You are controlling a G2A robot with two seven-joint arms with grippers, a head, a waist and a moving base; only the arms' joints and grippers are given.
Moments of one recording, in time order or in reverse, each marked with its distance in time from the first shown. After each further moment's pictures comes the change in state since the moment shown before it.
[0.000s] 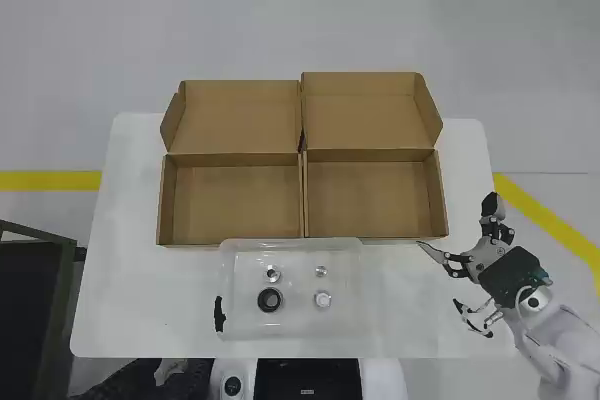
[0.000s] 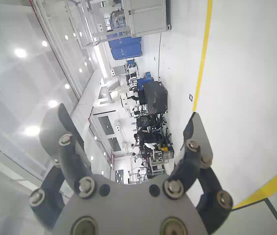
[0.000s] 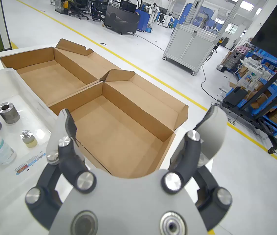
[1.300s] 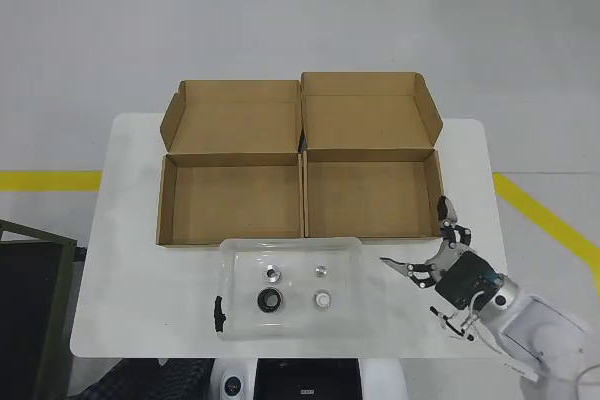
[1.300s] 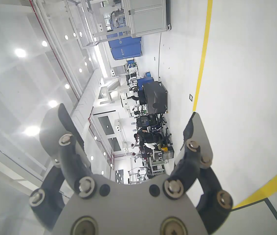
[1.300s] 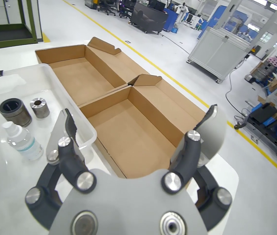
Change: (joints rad) left arm 0.000 0.000 0.000 0.000 0.000 0.000 0.000; right arm 0.076 0.009 -0.140 -0.065 -0.060 -0.123 0.126
